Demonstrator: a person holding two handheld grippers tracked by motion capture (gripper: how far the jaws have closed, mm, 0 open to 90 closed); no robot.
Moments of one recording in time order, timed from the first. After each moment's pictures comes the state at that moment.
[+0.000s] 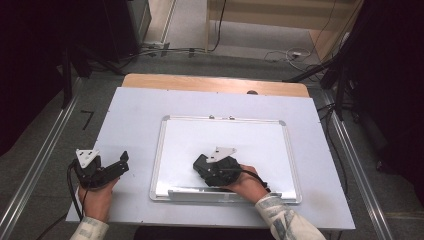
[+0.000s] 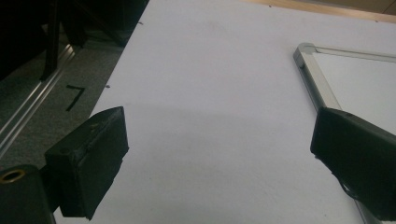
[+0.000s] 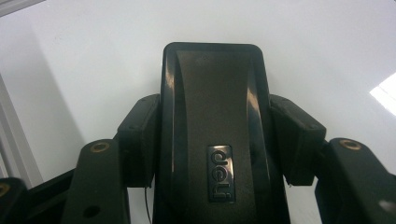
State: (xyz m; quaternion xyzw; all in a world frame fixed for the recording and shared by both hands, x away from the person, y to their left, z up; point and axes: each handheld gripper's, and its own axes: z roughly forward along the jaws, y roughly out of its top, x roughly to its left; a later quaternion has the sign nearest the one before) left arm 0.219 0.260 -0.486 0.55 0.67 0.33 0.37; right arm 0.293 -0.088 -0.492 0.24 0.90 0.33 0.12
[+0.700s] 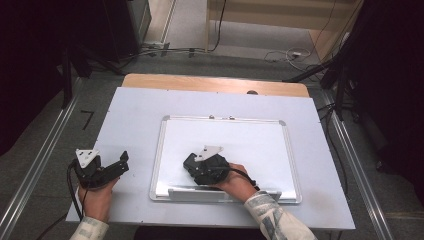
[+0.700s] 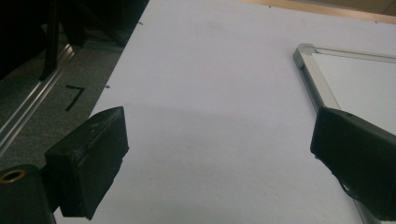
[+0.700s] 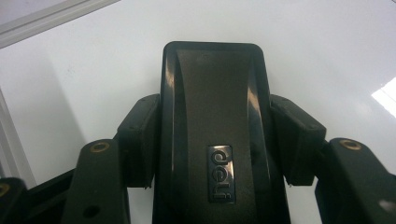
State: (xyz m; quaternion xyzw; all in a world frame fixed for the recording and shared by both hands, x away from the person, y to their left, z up) left arm 0.219 0.260 -0.486 0.55 0.67 0.33 0.37; right arm 0.294 -0.057 -0.492 0.24 0.91 0.33 0.12
